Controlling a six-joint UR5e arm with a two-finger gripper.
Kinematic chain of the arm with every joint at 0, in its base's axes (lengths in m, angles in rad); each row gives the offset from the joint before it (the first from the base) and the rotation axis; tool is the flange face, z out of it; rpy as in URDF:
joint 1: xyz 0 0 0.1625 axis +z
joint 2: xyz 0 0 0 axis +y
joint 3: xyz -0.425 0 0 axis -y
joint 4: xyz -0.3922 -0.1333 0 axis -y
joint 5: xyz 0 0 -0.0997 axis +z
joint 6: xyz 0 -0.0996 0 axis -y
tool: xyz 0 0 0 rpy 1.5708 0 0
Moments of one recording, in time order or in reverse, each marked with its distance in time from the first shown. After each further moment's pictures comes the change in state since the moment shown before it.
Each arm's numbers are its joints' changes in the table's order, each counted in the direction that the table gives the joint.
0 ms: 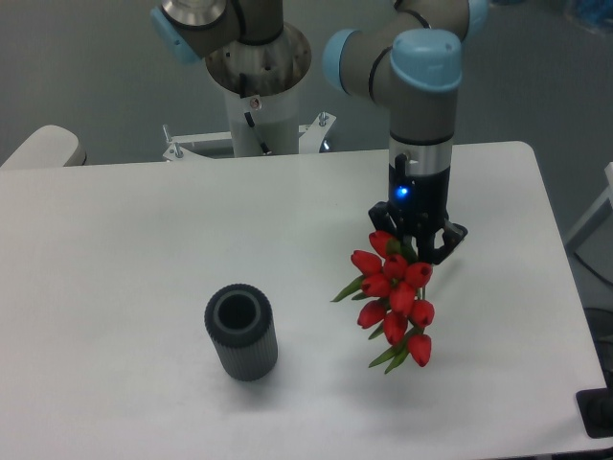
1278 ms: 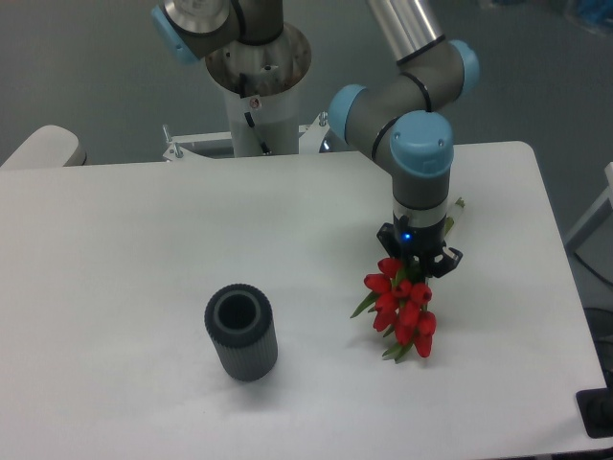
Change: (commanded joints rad) arm -0.031 0.158 -0.011 0.005 -0.111 -0.018
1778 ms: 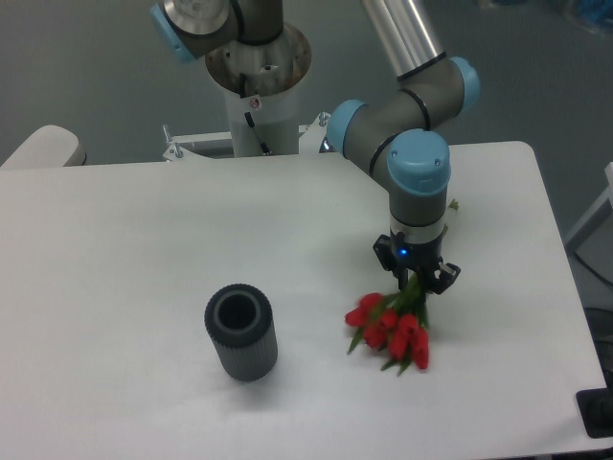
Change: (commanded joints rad) arm -0.018 0.000 0.077 0.000 0.011 -0.005
